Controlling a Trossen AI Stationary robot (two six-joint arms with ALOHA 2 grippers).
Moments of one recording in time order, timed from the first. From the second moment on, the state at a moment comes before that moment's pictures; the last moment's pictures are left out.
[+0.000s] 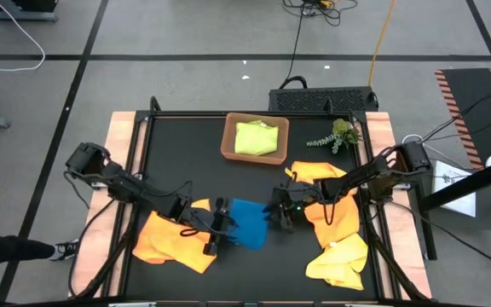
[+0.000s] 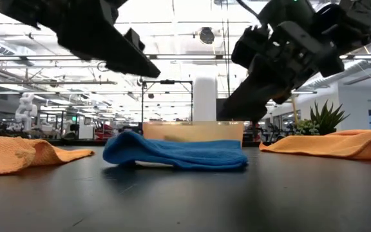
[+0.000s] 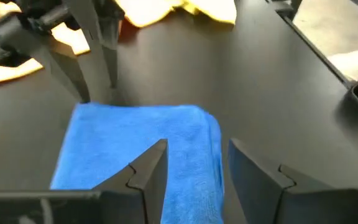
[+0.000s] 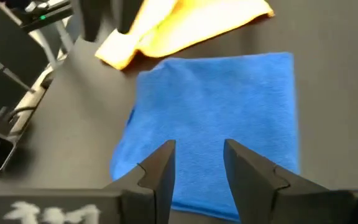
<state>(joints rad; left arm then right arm) -0.40 1.59 0.79 0.21 -0.14 -0.07 0.15 1.64 0.56 0.56 -0.13 0.36</state>
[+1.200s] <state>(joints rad) 0.05 1.80 0.80 0.15 0.29 -0.29 0.04 1.75 0.57 0.50 -0.21 0.48</state>
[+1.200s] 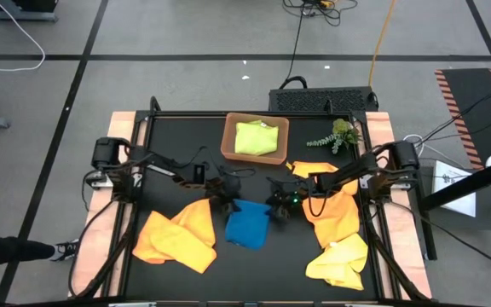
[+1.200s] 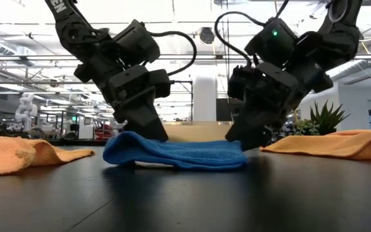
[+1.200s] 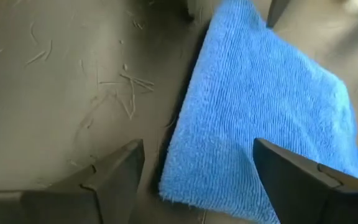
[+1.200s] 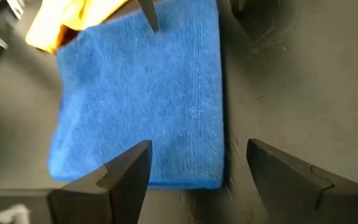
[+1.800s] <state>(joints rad) 0.05 1.81 0.79 0.08 0.30 -0.27 0.04 1.79 0.57 0.53 -0.23 0.47</state>
